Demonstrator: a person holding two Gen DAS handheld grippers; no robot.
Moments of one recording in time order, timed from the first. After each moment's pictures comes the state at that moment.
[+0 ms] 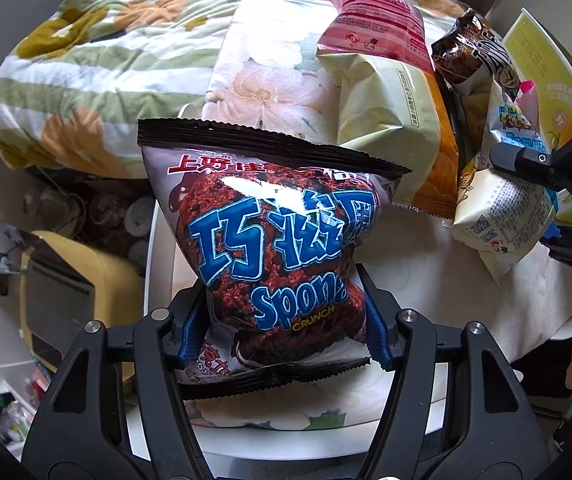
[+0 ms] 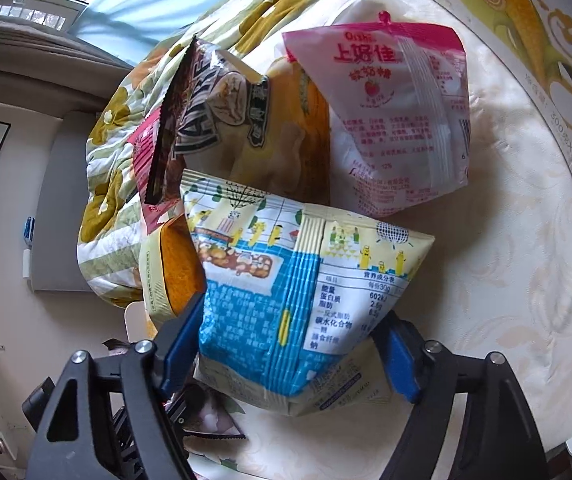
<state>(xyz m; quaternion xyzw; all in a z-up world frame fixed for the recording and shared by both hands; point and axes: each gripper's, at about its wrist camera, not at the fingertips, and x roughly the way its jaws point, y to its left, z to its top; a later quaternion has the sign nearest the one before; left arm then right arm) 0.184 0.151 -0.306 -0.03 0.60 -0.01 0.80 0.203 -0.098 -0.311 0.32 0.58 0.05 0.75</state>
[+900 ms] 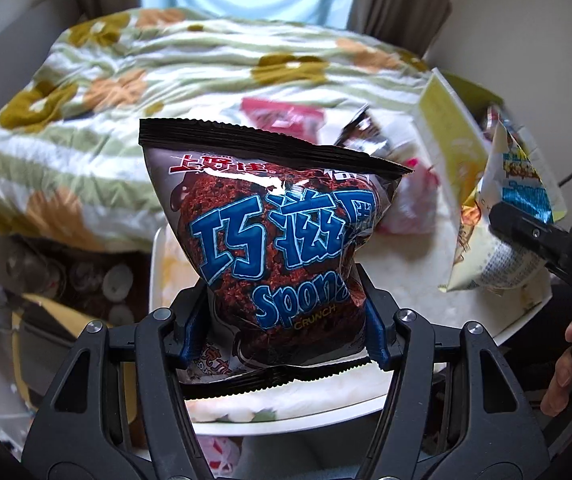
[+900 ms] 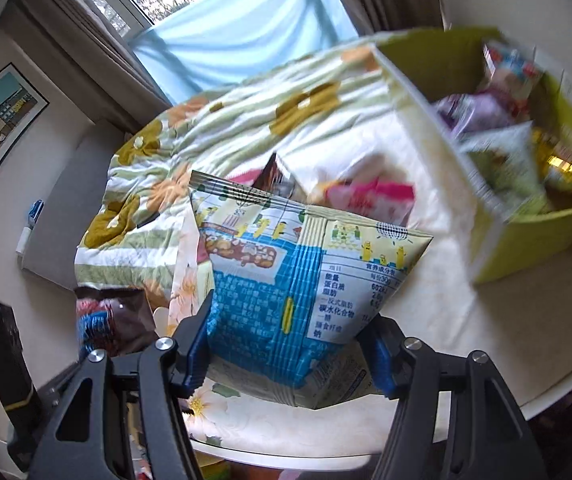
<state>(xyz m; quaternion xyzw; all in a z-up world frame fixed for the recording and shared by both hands) 0.178 0.114 -0.187 -0.03 0.50 -0.10 0.86 0.142 -0.117 -0.181 0.20 0.46 0.03 0.86</state>
